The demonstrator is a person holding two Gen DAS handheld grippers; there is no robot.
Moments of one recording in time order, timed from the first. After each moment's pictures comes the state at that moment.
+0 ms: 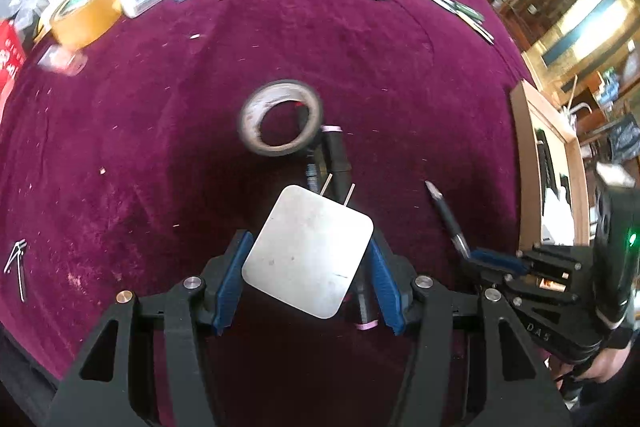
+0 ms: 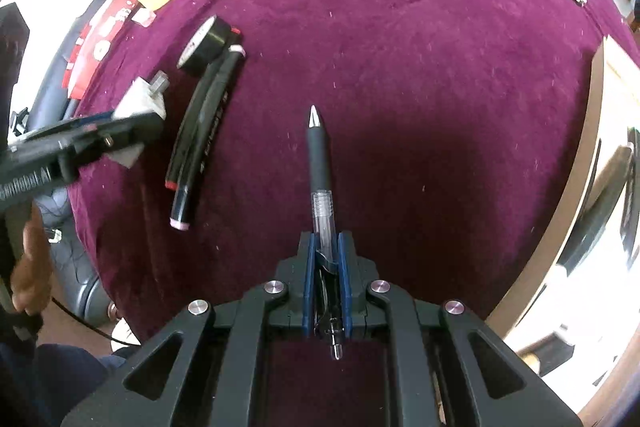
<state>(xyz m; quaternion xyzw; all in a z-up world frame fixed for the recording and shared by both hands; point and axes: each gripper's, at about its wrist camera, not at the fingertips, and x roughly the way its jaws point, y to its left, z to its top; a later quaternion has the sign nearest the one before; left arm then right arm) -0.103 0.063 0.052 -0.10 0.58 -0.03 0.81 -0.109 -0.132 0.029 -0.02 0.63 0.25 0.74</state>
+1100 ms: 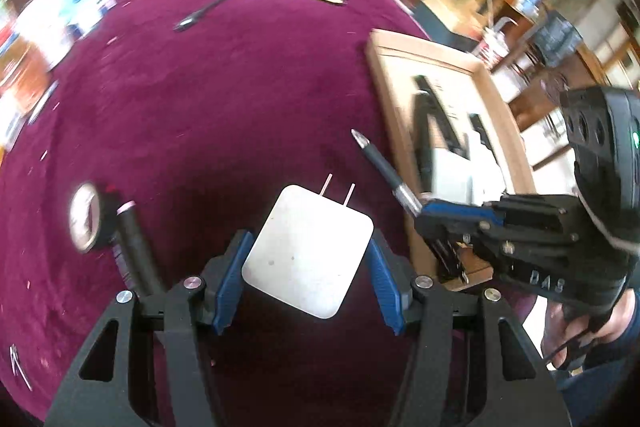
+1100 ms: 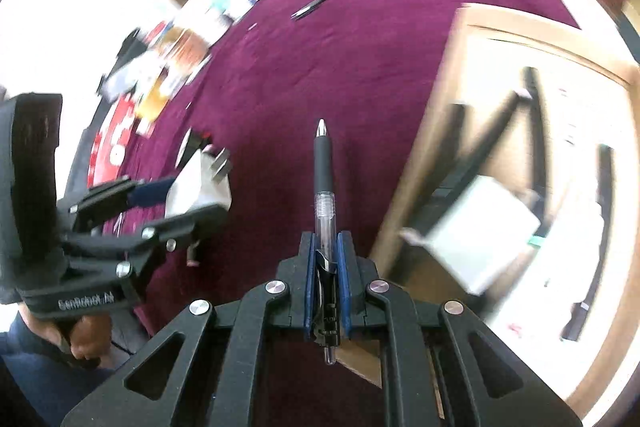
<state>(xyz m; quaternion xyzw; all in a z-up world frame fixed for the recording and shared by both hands) -0.086 -0.089 0.089 0.02 0.56 -0.21 0.80 -0.118 -0.265 0.076 0.15 0.56 0.20 0.79</state>
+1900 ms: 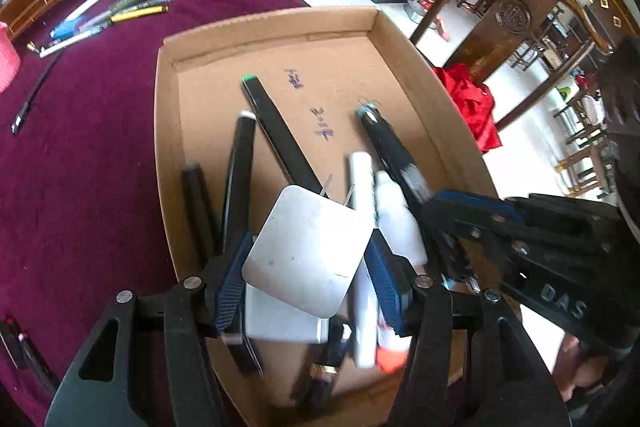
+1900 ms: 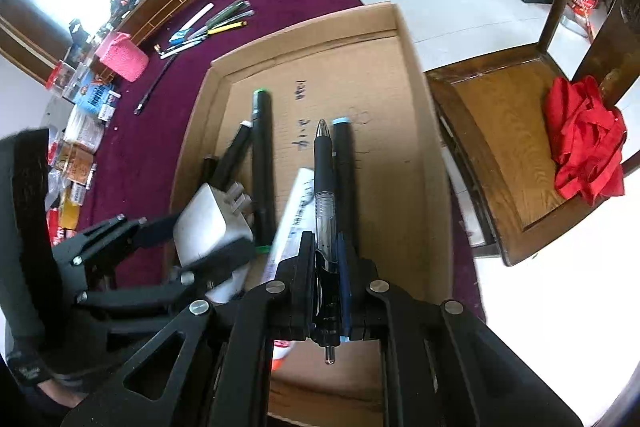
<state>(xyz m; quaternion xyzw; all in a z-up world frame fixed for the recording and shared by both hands) -0.060 -0.275 0.053 0.11 0.56 -0.30 0.77 -0.130 -0.414 0.065 0.22 0.55 -0.01 0.80</state>
